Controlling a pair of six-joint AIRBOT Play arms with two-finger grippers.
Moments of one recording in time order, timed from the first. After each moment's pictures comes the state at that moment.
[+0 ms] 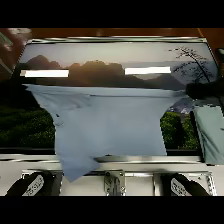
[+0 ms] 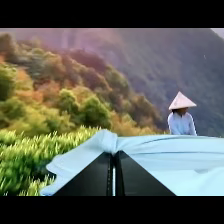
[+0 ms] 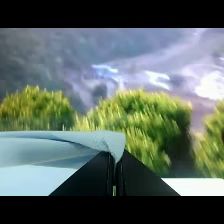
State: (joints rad) left arm 0.29 -0.91 1.17 1.03 -1.13 -1.30; right arm -0.20 -1.12 1.27 -1.38 1.20 1.38
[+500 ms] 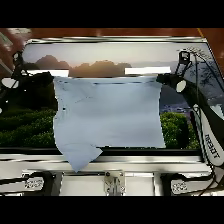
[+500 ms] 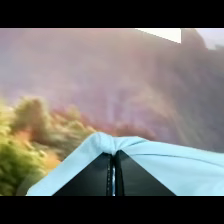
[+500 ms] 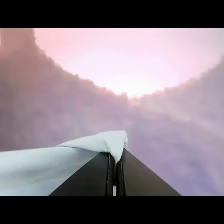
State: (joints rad) left arm 0.13 -1.44 1.18 0.79 -0.49 -1.12; right arm -0.01 -1.59 1.21 -1.27 0.23 1.39
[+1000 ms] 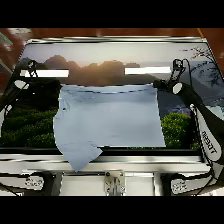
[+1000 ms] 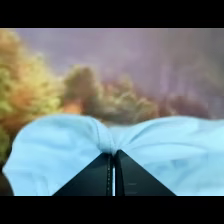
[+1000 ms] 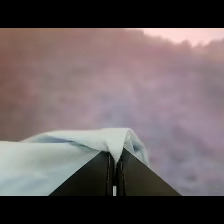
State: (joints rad) left arm 0.13 -1.57 1.21 0.81 -0.64 -1.12; right arm -0.01 -1.62 1.21 -1.24 0.39 1.42
